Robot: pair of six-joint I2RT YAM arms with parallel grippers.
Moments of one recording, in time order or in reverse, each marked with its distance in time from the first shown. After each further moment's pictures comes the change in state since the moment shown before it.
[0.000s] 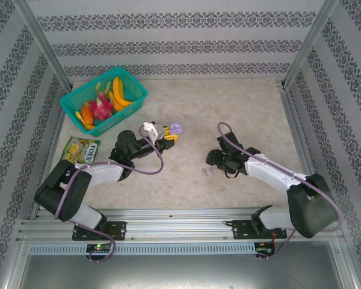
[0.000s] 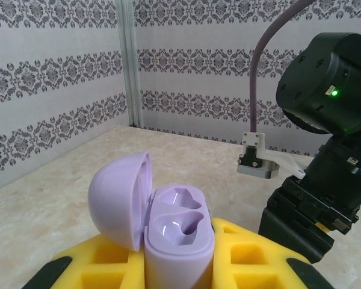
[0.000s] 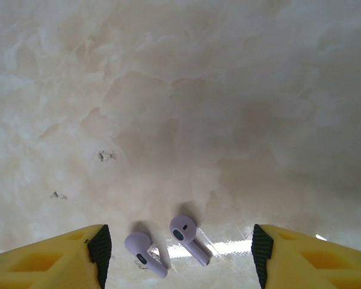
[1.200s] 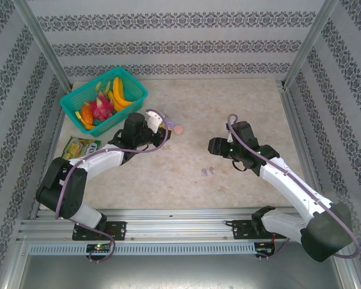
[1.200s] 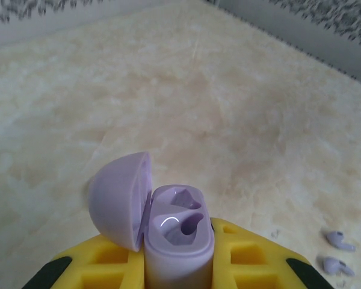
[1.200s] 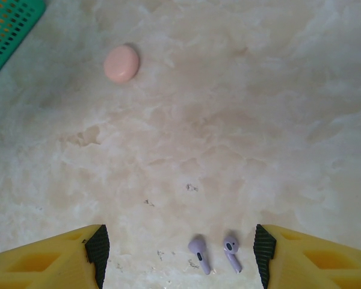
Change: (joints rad) left arm 0.037 0.010 0.256 -0.705 -0.211 -0.013; right arm -0.045 -0.213 0.122 -0.084 -0.047 -0.259
